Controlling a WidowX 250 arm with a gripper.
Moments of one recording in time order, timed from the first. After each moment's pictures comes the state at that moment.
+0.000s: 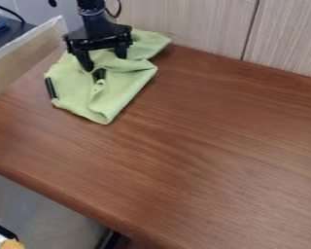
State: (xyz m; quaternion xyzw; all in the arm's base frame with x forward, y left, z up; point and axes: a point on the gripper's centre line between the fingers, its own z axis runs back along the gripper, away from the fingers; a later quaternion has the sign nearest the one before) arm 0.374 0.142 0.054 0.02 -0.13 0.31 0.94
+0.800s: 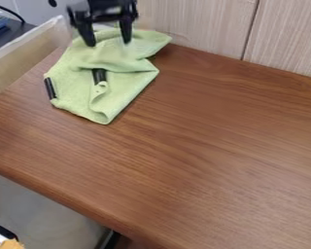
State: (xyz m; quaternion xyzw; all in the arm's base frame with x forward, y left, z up) arm 0.387 0.128 0.117 -0.01 -0.15 0.25 0.96
